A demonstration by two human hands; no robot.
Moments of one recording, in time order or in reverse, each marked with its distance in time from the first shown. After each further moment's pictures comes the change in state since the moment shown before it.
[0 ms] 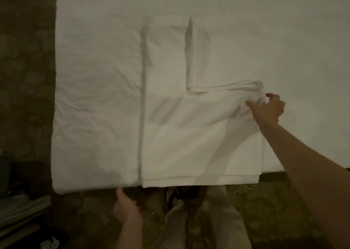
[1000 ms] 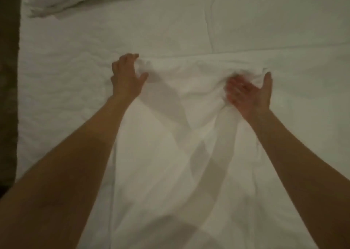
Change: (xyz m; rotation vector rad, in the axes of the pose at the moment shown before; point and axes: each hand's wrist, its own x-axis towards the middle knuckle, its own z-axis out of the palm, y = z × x) left_hand -0.113 0.300 0.369 0.972 -0.254 1.610; right_hand 0.171 -0.152 0.045 1.103 -0.495 0.382
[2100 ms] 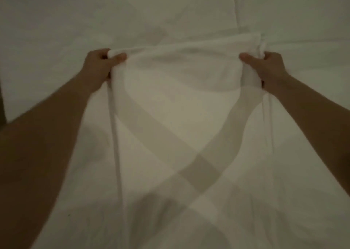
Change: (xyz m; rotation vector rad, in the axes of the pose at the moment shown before) left_hand 0.075 -0.101 -0.024 -0.689 -0.264 -0.388; right_hand 0.078 -0.010 0.062 -0.836 0.031 -0.218
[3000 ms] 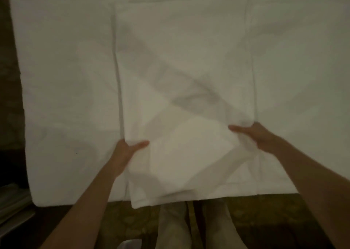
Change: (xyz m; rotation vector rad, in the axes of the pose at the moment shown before) left_hand -0.304 -0.173 0.051 -0.219 -0.056 -0.534; right_hand -0.218 0.173 -0.072 -0.151 -0.304 0.454
